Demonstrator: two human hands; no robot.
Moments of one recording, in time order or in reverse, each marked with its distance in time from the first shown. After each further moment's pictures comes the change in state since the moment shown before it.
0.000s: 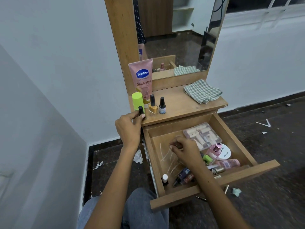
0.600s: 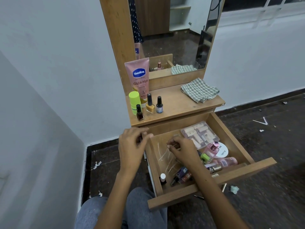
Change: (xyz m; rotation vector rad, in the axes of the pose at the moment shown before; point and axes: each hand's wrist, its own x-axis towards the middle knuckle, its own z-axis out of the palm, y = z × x) left_hand -0.055 -0.009 -0.021 0.016 -0.211 0.251; right_hand 0.001 0.001 0.001 -0.034 -0.024 0.015
